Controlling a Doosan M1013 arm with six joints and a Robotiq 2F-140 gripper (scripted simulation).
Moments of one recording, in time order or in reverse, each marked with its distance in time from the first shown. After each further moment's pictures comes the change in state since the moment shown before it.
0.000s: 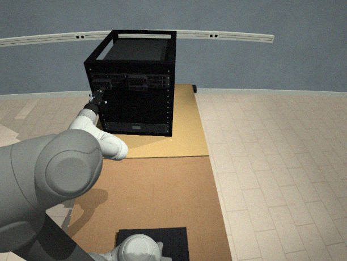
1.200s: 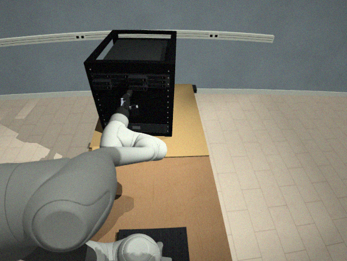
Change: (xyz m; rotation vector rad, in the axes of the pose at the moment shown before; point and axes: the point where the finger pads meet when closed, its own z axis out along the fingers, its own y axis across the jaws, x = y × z) arm 0.167 0.003 -0.021 0.002 0.003 0.000
